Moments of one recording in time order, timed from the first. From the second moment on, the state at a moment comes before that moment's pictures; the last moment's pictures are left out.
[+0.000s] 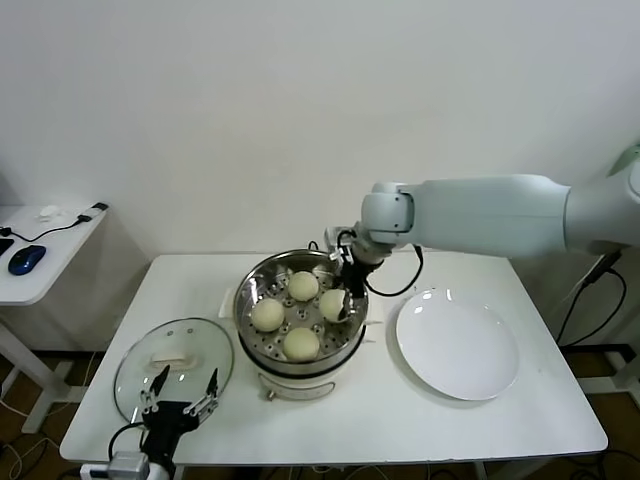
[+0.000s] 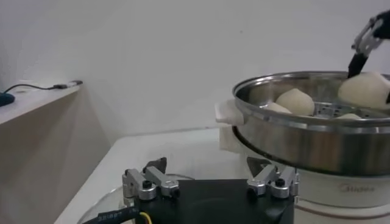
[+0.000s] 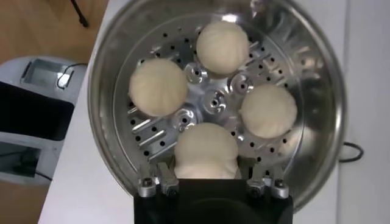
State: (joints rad) left arm 1.78 -1.47 -0.64 -2.20 -0.05 0.20 0.04; right arm 0.75 1.18 -1.69 1.38 0.89 -0.41 -0.75
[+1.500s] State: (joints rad) left arm 1.71 -1.46 -0.68 -2.19 -0.10 0.25 0.00; right arm 0.01 0.64 -0.59 1.51 0.80 -0.20 -0.25
